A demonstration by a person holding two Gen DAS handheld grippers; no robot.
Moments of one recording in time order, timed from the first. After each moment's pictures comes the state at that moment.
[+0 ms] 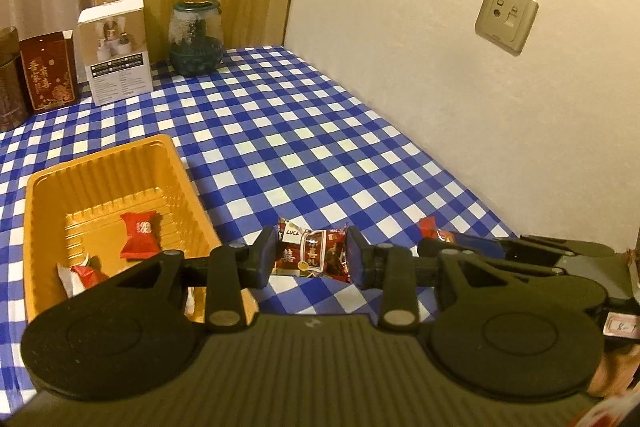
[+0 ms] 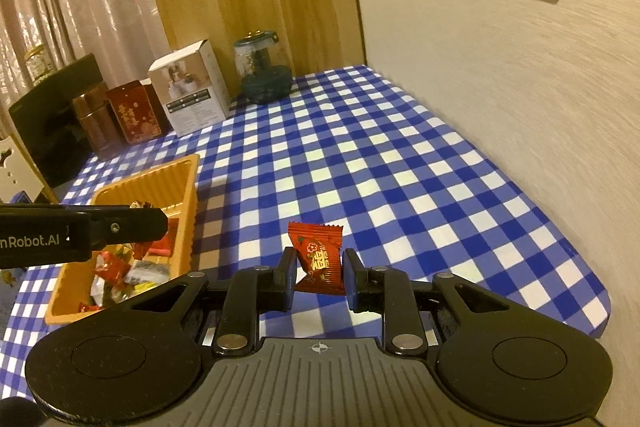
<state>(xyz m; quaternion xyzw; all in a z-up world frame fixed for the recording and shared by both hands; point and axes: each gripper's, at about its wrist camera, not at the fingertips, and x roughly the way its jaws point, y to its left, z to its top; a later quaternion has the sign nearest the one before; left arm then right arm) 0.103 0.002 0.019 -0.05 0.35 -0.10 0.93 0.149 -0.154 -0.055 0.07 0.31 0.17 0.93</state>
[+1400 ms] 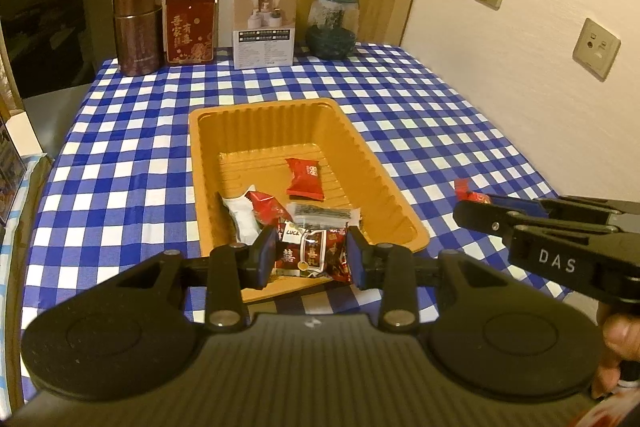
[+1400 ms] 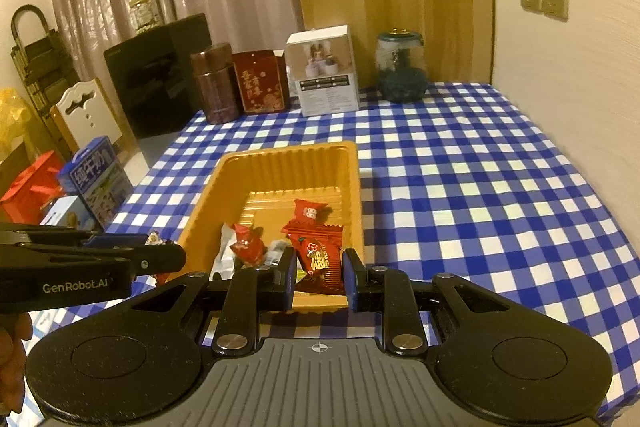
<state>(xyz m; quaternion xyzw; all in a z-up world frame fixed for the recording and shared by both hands) 0.022 0.124 0.009 -0.08 0.36 0.03 0.93 0.110 -0.028 -0.036 0.00 0.29 0.30 0.91</state>
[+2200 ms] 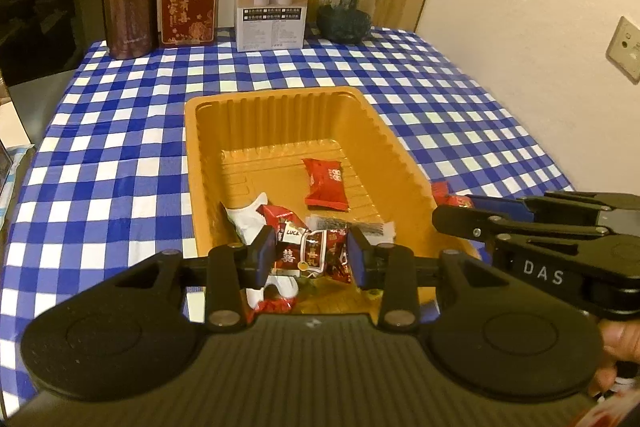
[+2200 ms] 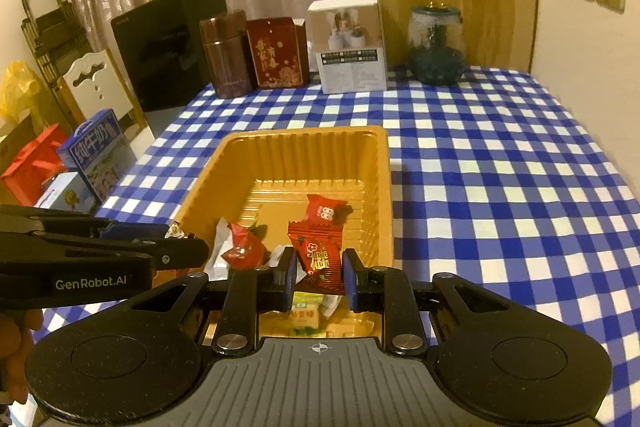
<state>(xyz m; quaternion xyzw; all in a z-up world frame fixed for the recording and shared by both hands) 0.085 0.156 -0.030 -0.09 0.38 0.02 0.92 0.175 0.014 -0.069 -0.03 0.32 0.33 0.89</state>
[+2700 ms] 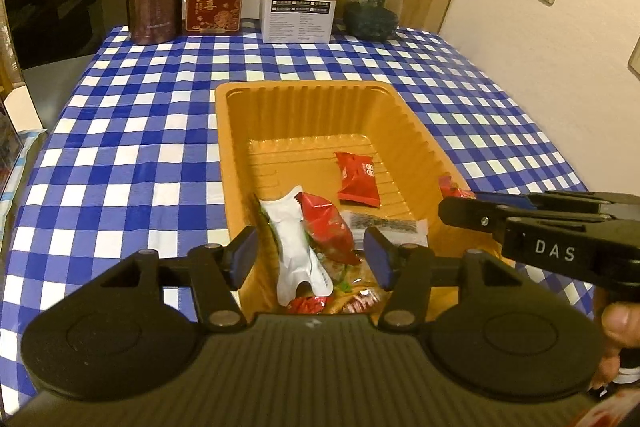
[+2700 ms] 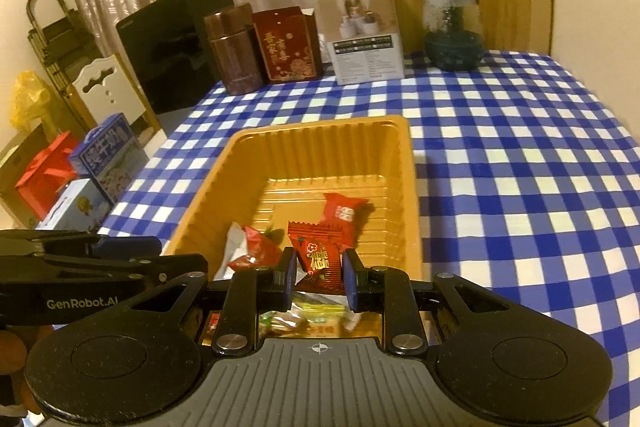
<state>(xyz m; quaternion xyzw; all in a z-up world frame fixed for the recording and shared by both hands) 0.080 0.179 -0.042 -0.11 0.38 0.05 0.92 0.193 0.026 -0.080 0.00 0.33 0.35 0.87</state>
